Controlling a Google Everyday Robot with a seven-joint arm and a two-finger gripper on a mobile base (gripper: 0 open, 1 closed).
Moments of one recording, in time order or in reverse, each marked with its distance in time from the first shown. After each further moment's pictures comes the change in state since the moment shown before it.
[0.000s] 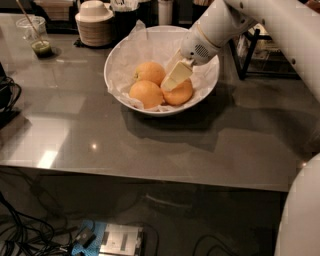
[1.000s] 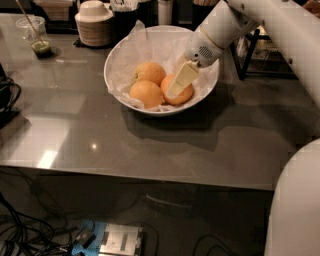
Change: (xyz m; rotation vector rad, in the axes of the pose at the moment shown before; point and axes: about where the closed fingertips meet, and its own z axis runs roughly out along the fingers) arm 0.012 0.002 0.002 -0.061 0.015 0.039
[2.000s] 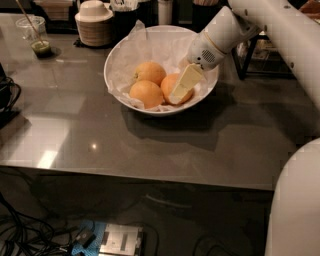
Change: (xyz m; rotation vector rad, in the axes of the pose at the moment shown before) arm 0.013 -0.003 0.006 -0.024 -0.021 0.031
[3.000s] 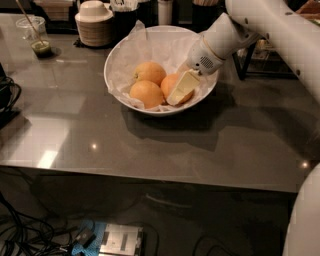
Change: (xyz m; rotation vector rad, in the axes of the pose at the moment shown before) arm 0.003 -0.002 0.006 0.076 0.003 -0.002
